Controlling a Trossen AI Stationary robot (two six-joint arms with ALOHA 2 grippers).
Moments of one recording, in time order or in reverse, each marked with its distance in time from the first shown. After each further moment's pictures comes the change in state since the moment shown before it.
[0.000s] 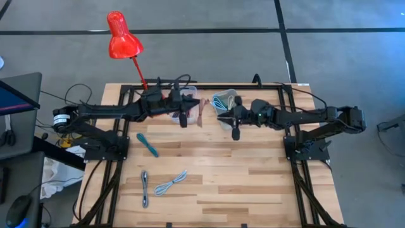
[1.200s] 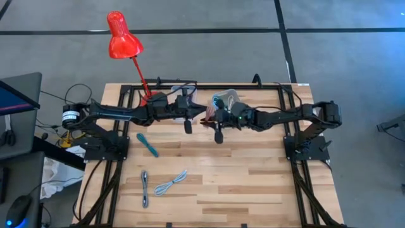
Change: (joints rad) left arm -0.058 0.123 0.000 0.197 0.043 -0.006; right arm 0.072 0.316 0.216 0.108 0.003 -0.001
